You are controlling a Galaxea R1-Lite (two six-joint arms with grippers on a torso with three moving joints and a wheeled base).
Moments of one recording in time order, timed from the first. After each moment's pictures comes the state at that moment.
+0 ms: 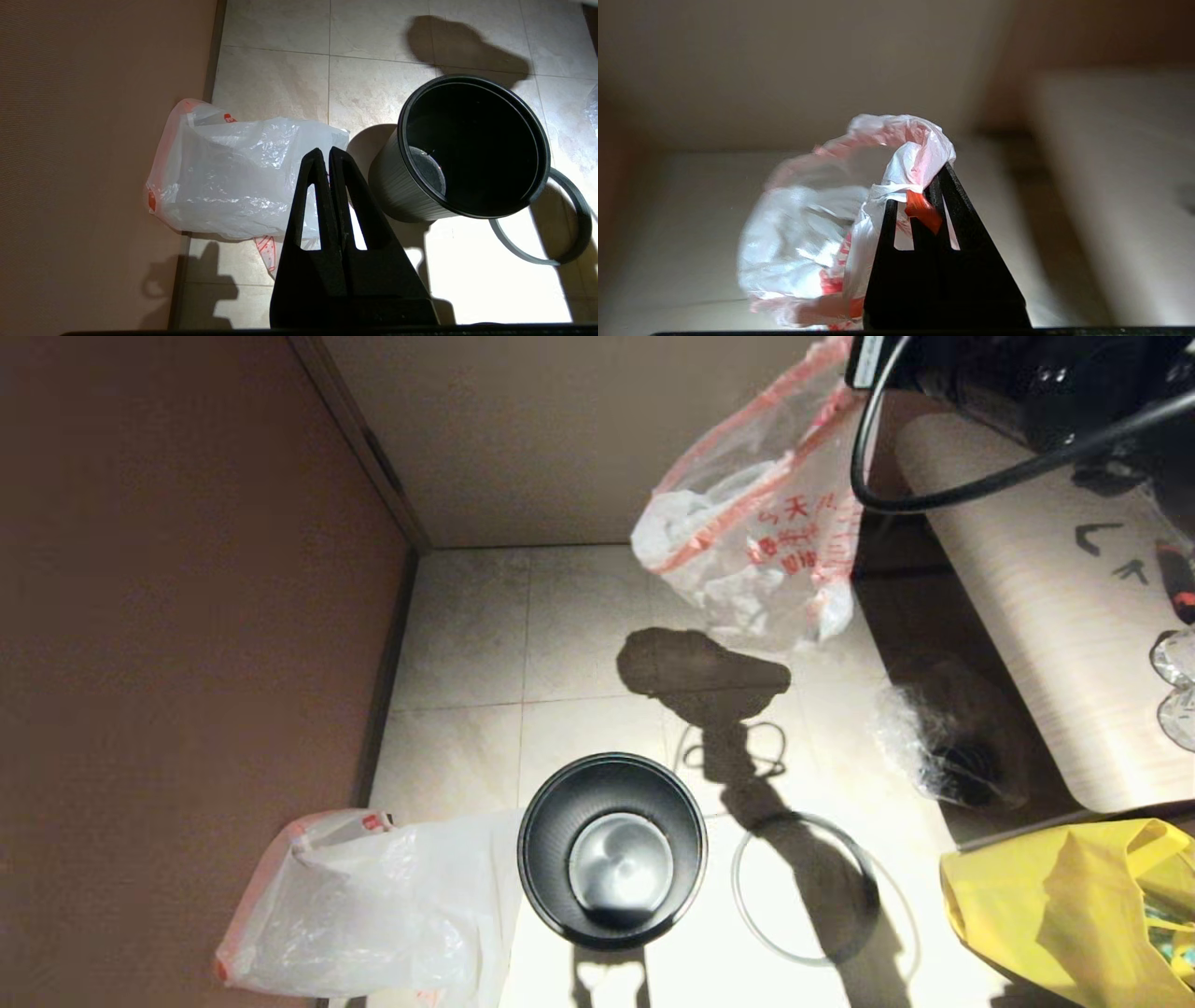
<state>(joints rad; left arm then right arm) 0.01 0.00 -0.02 0.05 0.06 -0.12 0.56 1.84 -1.89 -0.29 -0.62 -0.18</state>
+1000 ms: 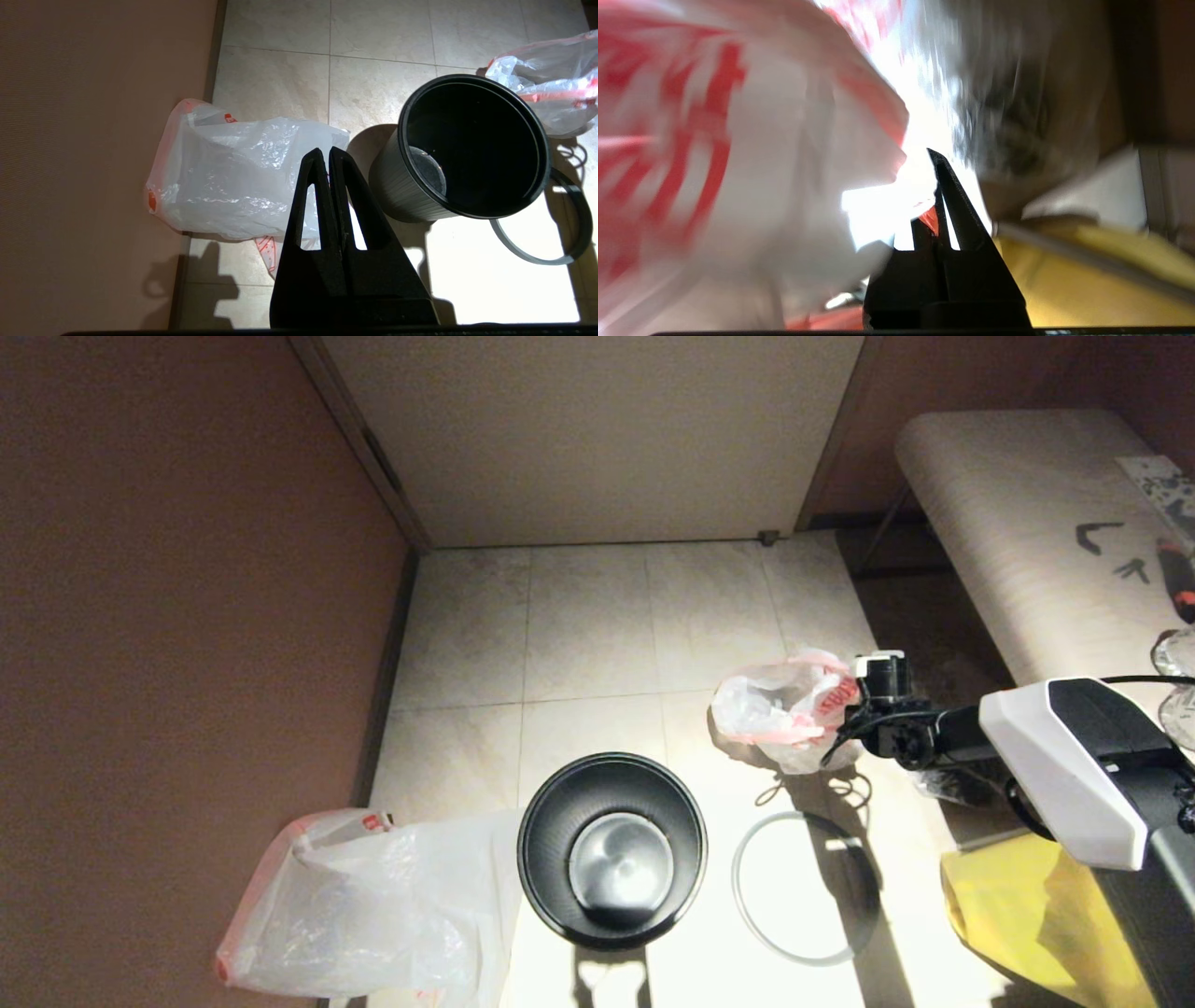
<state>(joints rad) 0.01 0.00 -0.02 0.05 0.06 -0.12 0.09 2.63 -1.88 -0.28 -0.59 0.06</state>
